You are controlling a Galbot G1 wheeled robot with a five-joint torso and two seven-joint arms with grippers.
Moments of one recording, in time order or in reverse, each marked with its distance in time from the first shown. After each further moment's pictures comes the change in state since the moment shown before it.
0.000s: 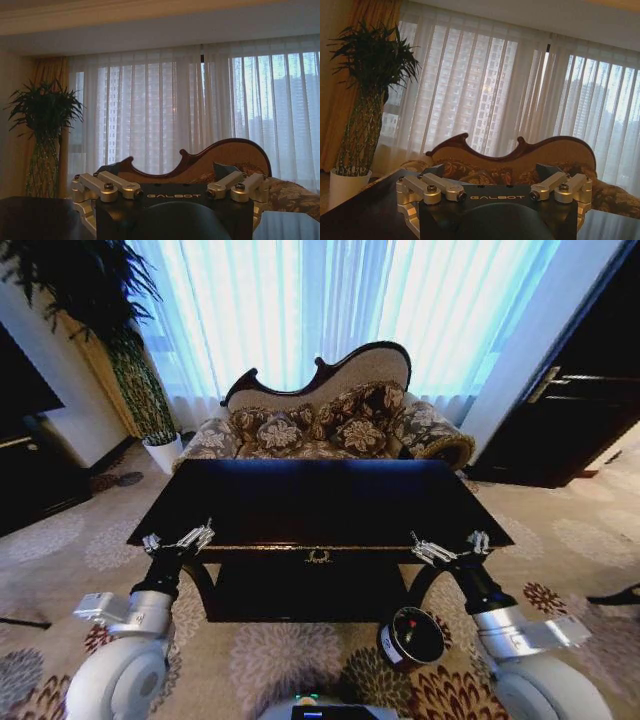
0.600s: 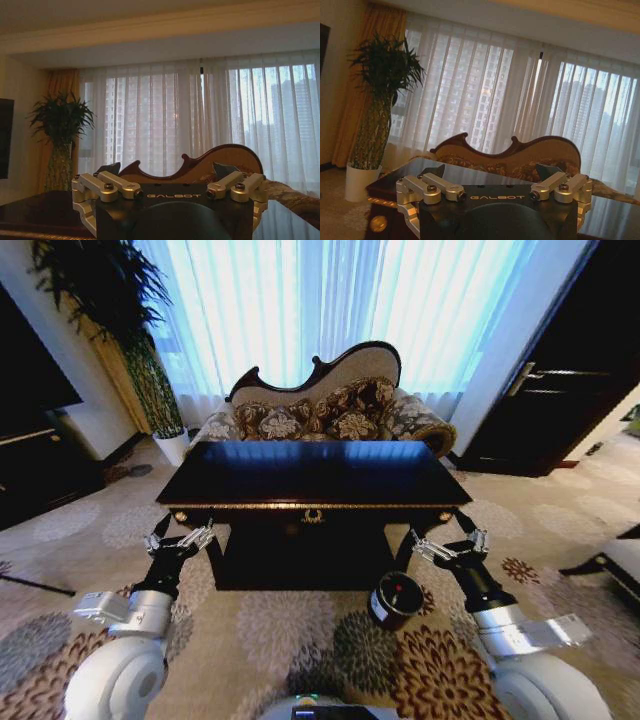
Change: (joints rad) left arm 0.001 0.002 0.002 0.000 -0.009 0.007 -0.003; right arm 0.008 -0.009 -0.002 -0.001 0.009 0.000 0.005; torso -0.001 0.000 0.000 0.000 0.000
